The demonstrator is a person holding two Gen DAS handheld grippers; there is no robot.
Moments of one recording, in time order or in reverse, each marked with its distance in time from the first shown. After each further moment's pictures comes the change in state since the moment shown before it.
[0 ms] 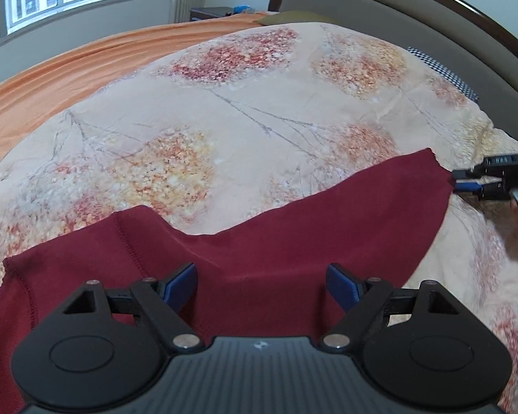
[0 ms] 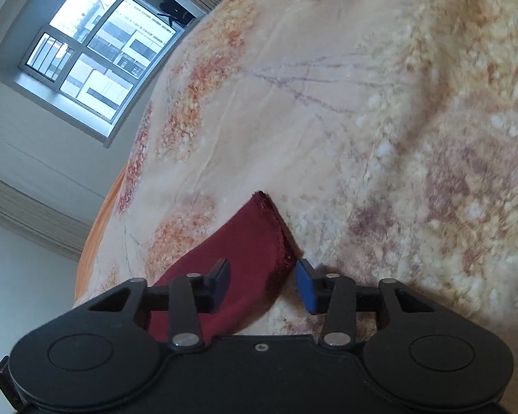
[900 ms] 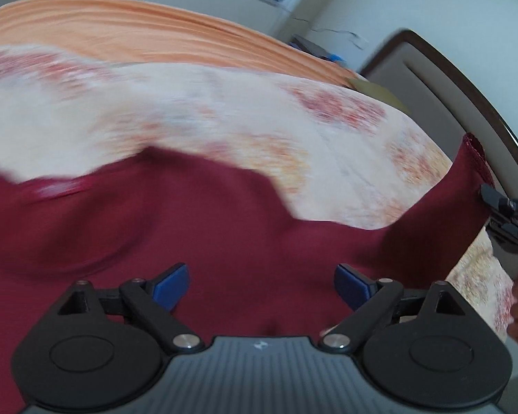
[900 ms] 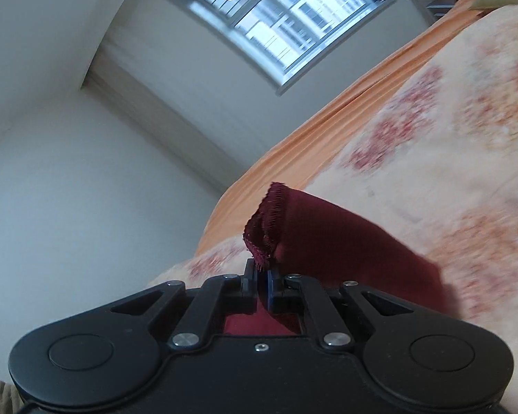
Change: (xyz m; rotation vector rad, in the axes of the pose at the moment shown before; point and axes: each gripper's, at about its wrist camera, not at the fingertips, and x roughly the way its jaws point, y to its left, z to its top) left arm -0.101 0.102 -0.080 -0.524 -0.138 -0.028; right arm 0.025 0.283 -0.101 -0.444 0.171 0.523
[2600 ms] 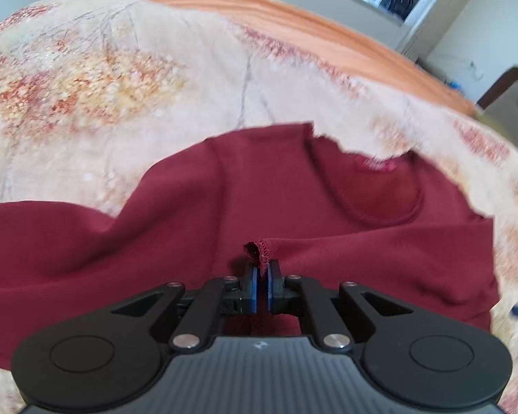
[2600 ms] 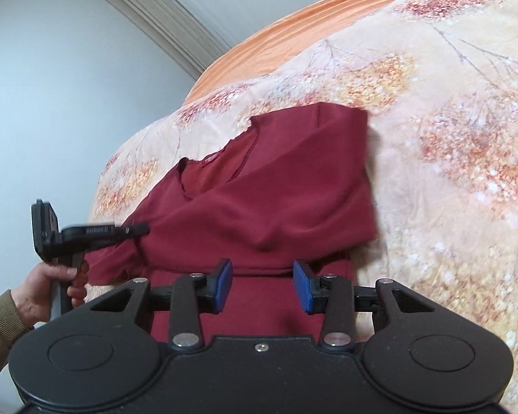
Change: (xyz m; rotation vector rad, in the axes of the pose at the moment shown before) left arm -0.107 0.164 -0.039 -0.138 0.015 0.350; right arm 0.047 0.072 -0.135 -0.078 0.294 -0.223
